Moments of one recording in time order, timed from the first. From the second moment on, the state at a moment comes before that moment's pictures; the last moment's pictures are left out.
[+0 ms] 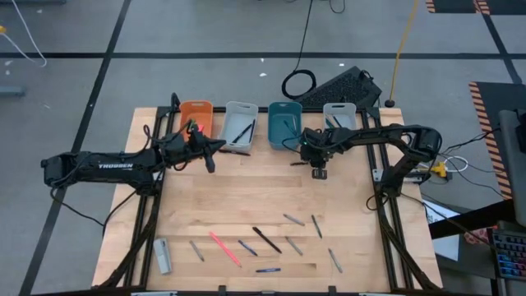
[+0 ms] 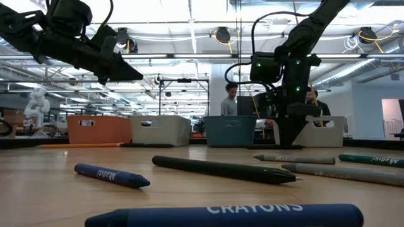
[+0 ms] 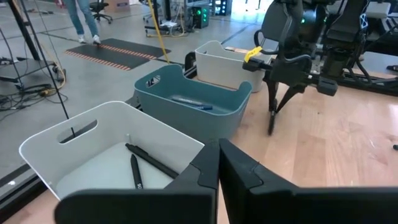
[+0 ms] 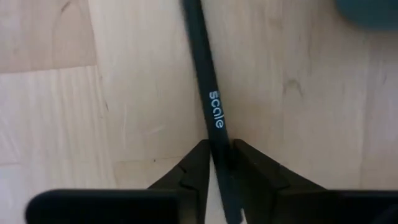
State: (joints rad) left arm 0.34 0.90 0.28 0.42 -0.08 -0.06; right arm -0.39 1.65 0.80 -0.58 -0.04 -0.32
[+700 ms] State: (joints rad) left arm 0.32 0.90 0.28 0.40 -0.11 -0.06; right arm -0.37 1.53 0.79 -0.57 -0.27 -0.07
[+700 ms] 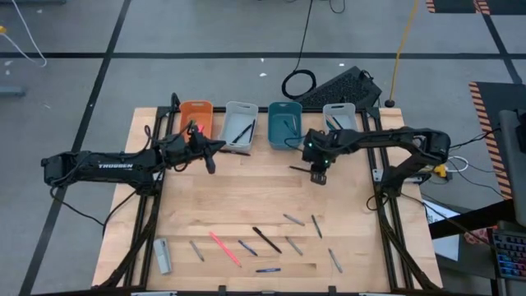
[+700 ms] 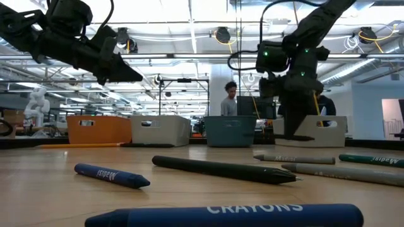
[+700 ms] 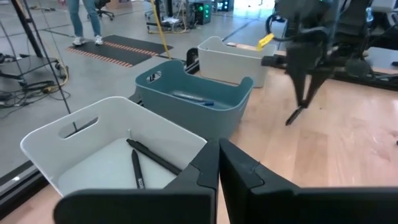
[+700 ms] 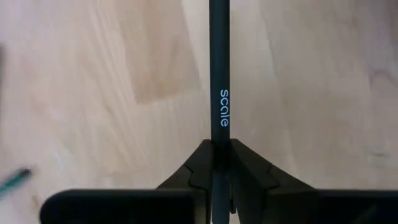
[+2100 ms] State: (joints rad) left arm 0.32 0.78 0.28 0.27 -0.34 -0.01; right arm -0.30 1.77 1.01 0.73 0.02 0.47
